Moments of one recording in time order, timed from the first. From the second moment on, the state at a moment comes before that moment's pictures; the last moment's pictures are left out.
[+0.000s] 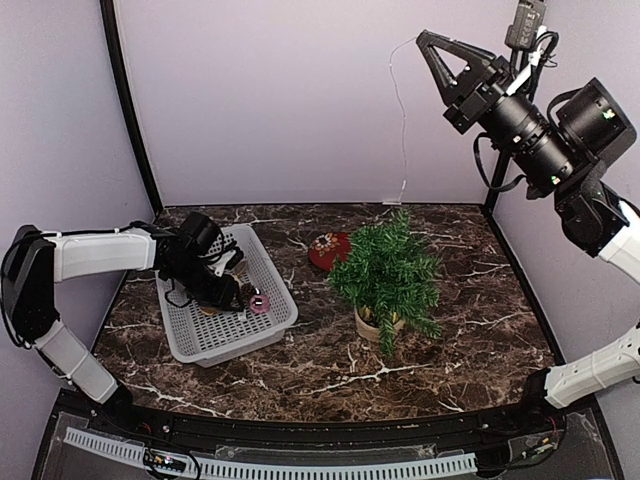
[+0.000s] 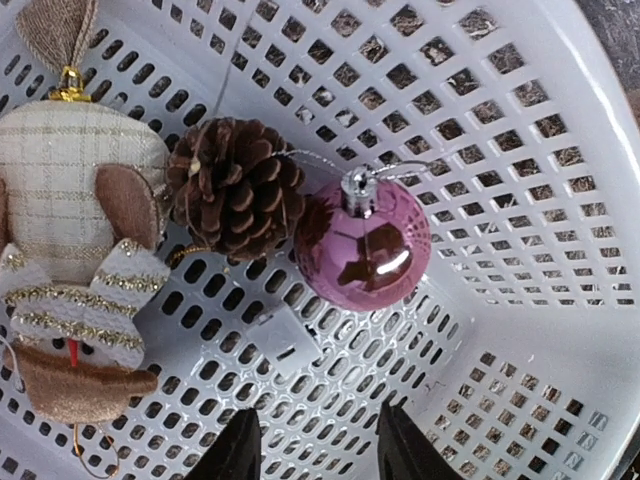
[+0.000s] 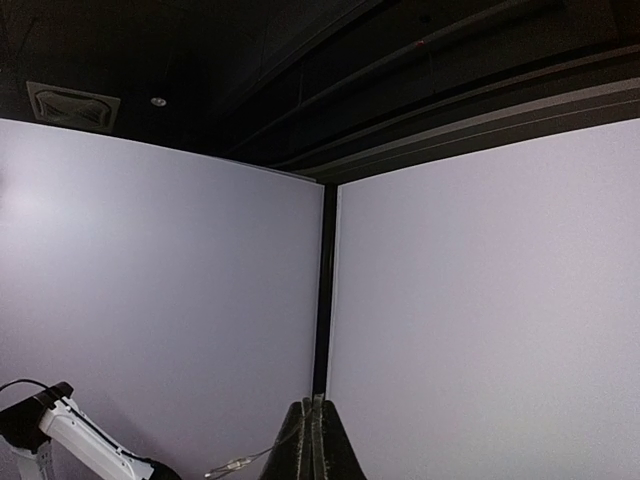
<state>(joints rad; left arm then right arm) -0.48 1.53 0.98 -0.63 0.28 -0.20 1.03 1.15 1.43 0.28 0.02 -0.11</state>
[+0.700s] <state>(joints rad) -0.55 1.71 1.02 -0.61 0.14 -0.28 1.03 1.16 1.43 0.27 0.00 -0.12</state>
